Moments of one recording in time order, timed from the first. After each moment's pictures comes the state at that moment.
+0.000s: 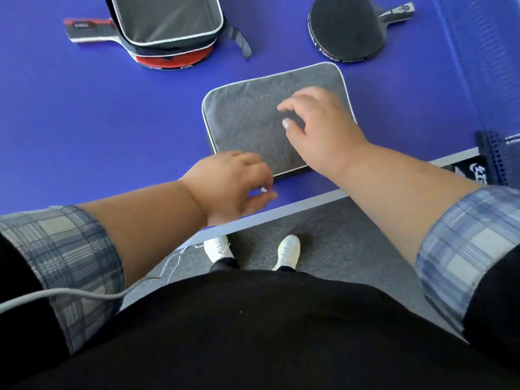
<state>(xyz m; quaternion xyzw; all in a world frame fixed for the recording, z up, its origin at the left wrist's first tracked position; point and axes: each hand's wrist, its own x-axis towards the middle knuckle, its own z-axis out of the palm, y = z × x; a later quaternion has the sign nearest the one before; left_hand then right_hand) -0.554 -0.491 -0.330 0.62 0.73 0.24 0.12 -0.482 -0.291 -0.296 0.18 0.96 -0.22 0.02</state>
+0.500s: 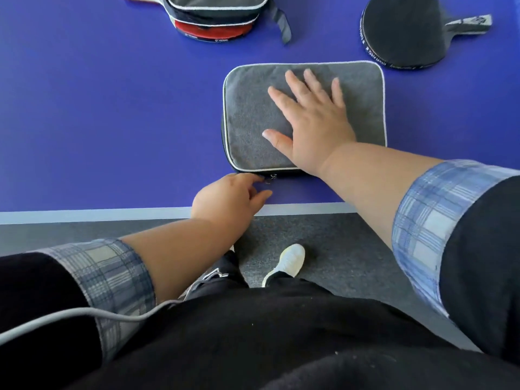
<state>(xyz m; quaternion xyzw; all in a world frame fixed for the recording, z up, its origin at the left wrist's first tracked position) -0.471 -0.485 -0.380 0.16 0.93 0.21 0.25 -0.504 -0.280 -0.360 0.01 1.00 -0.03 0.09</state>
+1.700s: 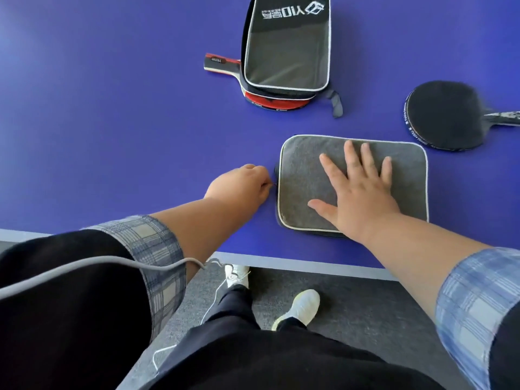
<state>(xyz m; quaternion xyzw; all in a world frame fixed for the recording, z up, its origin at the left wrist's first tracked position) -0.595 -0.518 -0.369 0.21 0.94 0.13 0.22 -0.511 -0.282 -0.362 0.04 0.99 0.05 0.15</state>
